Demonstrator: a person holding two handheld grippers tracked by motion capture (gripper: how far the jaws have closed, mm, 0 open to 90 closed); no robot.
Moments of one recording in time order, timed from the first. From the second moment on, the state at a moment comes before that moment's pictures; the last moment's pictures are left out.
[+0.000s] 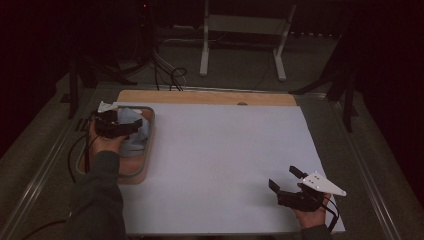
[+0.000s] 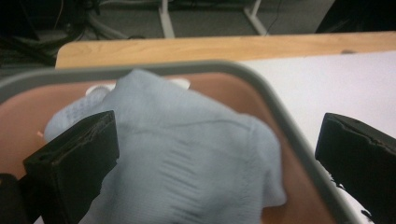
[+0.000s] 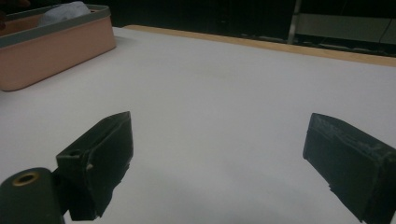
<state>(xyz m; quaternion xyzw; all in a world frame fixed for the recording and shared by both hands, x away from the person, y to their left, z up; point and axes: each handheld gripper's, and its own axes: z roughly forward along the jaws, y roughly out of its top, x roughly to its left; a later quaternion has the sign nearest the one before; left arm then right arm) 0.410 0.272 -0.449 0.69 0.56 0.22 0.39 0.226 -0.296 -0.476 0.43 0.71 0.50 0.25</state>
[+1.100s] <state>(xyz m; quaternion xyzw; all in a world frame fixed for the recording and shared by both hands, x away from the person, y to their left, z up) 0.422 0.270 -0.478 0.70 0.63 0.19 0.27 0.226 -0.296 -0.476 0.43 0.71 0.50 0.25</state>
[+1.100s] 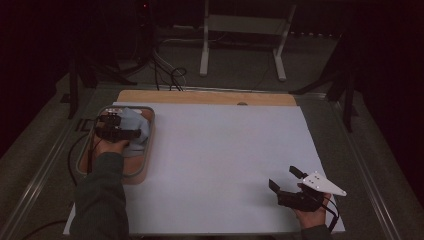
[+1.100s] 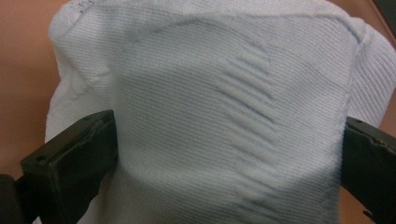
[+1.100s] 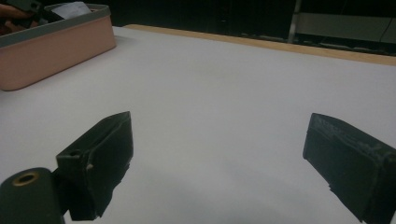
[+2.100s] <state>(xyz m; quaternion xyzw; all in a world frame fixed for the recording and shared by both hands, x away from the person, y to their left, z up) 0.417 0.268 -0.468 0.74 0.63 0.16 0.19 0.226 -0.296 -0.476 0.43 0.71 0.50 0.25</state>
